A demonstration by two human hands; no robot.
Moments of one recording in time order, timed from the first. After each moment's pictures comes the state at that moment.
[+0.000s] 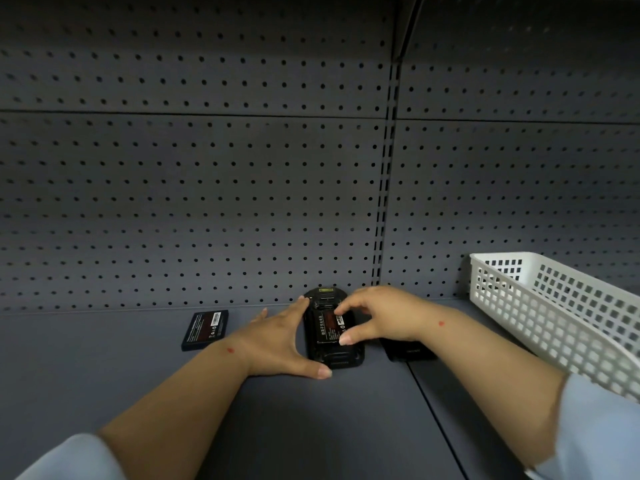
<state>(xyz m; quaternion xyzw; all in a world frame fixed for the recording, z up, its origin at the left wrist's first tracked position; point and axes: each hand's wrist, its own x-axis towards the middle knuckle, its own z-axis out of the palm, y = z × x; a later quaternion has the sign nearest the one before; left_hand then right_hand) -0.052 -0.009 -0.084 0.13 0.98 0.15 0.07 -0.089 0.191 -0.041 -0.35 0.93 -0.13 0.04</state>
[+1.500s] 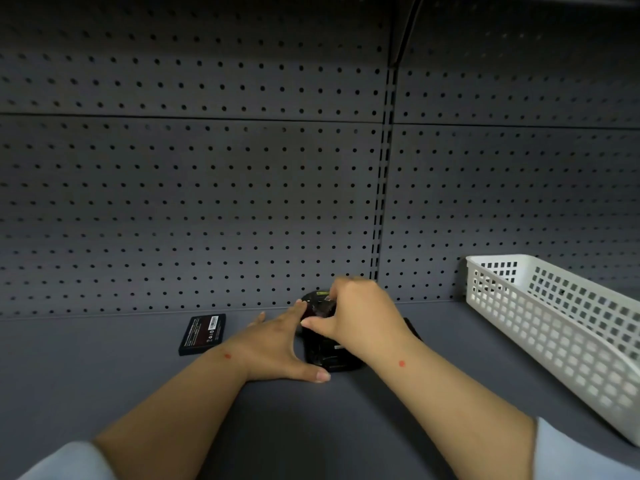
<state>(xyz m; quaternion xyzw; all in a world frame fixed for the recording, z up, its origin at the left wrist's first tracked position) -0.044 -0.005 -0.078 0.11 0.98 0.16 0.07 -0.049 0.145 -0.039 -0.19 0.95 -0.19 -0.17</state>
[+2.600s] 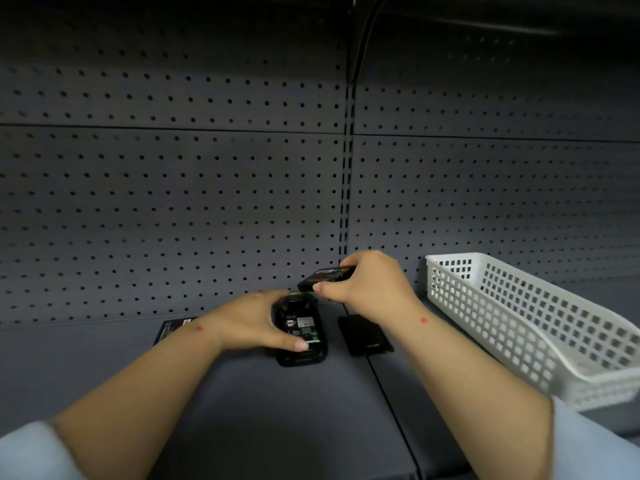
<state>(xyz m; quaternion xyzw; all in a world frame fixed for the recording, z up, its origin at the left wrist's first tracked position) -0.041 0.009 -0.036 0.15 0.95 0.26 0.03 -0.034 0.195 0.003 -0.10 0.92 -0.36 -0.13</state>
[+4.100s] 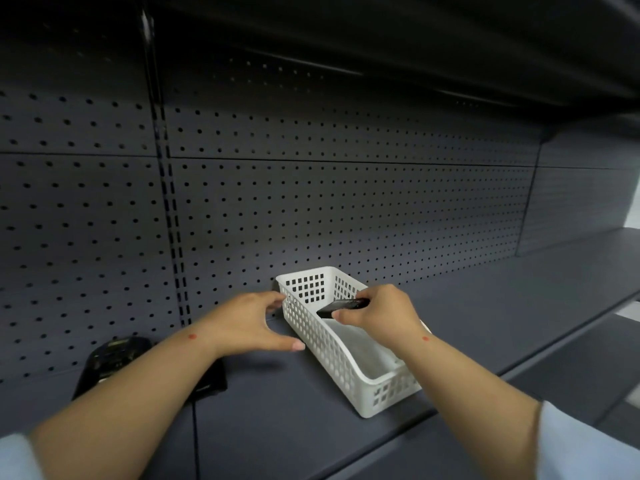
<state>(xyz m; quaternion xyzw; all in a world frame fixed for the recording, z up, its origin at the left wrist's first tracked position) -0.081 0.213 -0.017 0.29 0.92 0.26 -0.01 -0.039 0.427 -0.023 0.09 0.91 -0.39 -0.15</state>
